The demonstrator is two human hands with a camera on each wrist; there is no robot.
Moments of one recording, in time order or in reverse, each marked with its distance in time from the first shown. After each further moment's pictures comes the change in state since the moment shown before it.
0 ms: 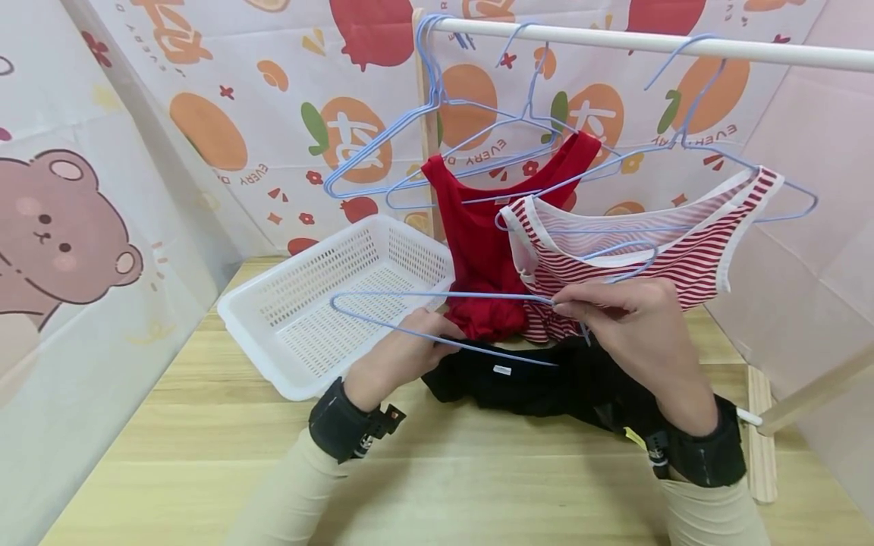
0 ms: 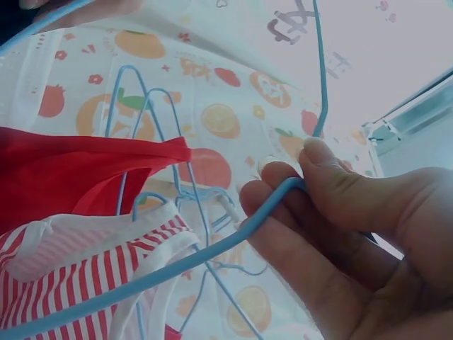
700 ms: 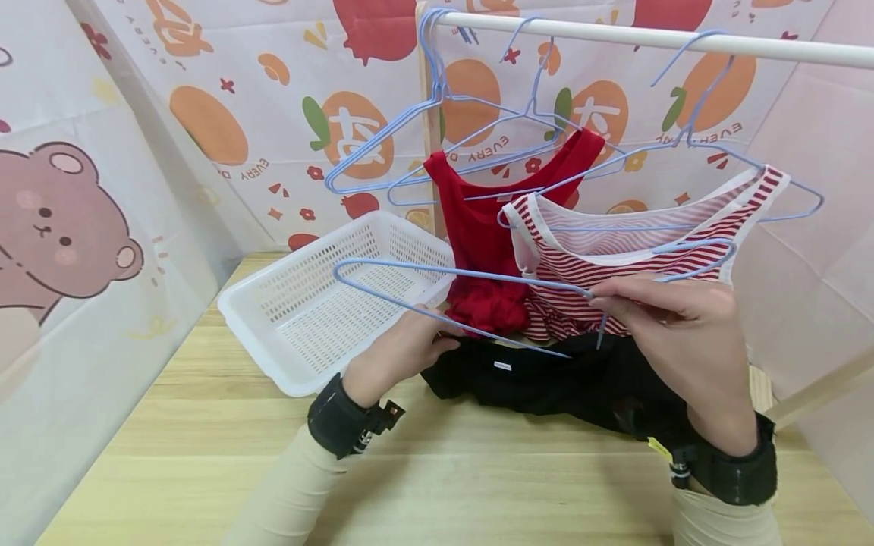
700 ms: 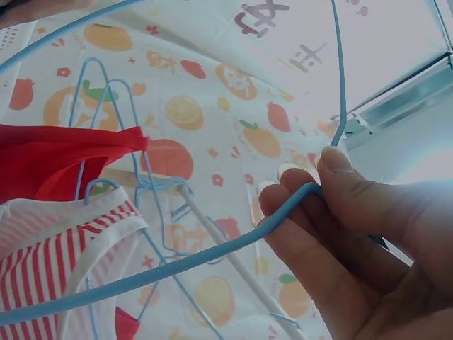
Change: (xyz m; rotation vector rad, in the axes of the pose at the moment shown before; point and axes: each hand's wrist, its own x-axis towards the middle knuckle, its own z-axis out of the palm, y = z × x) left_hand -0.004 0.001 -0.004 -0.004 0.029 -0.057; right_hand -0.009 -0.012 -0.022 0.093 0.174 0.056
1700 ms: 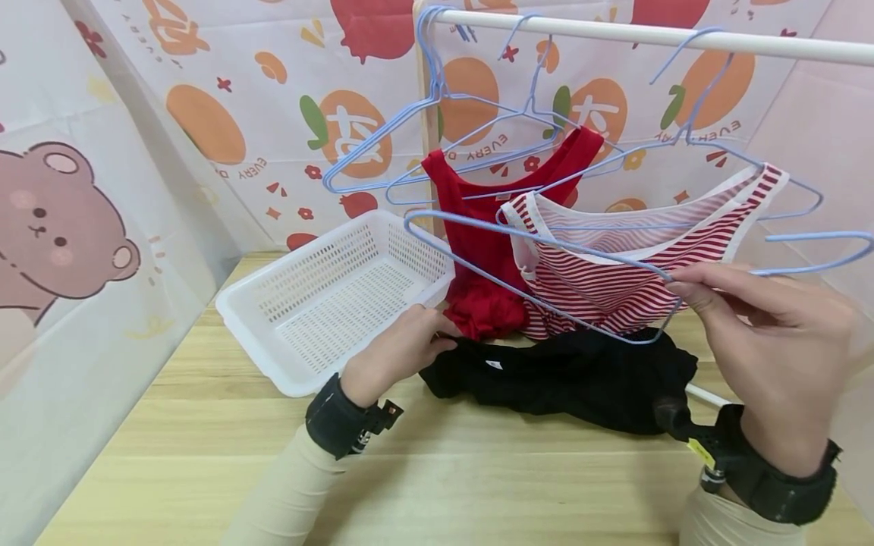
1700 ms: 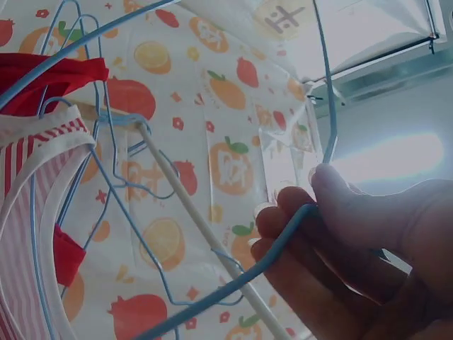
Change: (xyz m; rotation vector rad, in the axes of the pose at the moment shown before) left_hand 0.001 0.001 -0.004 0.087 -0.075 -0.022; right_hand -0.002 0.005 -0.032 0.049 0.347 -0.030
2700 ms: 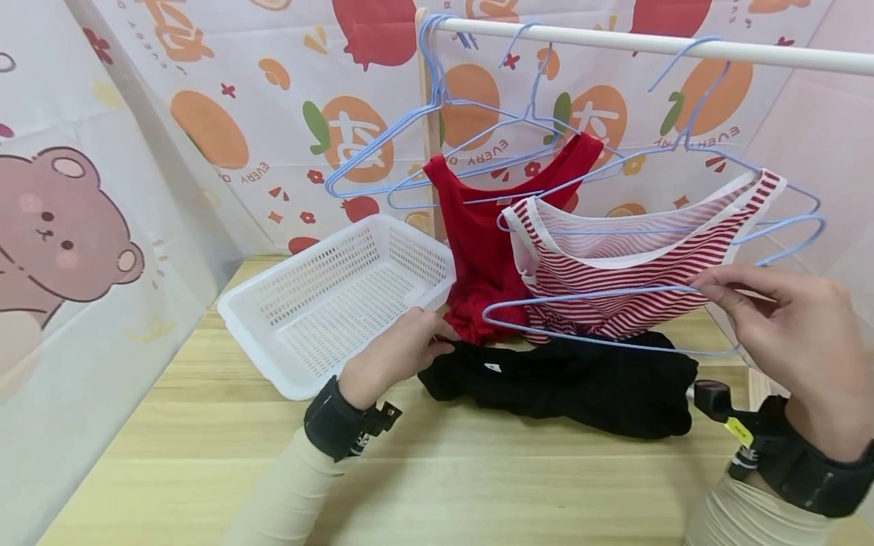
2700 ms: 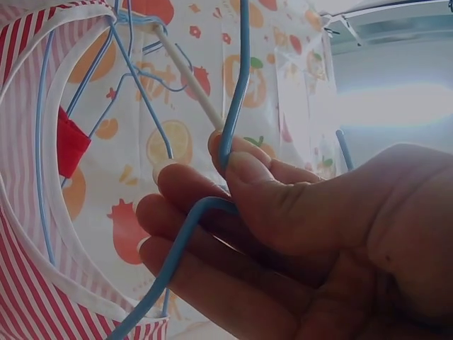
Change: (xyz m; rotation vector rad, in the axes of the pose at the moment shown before) left_hand 0.000 -0.004 -0.003 -0.049 -0.029 0.016; right_hand 0.015 0.034 -0.043 -0.554 -0.399 0.069
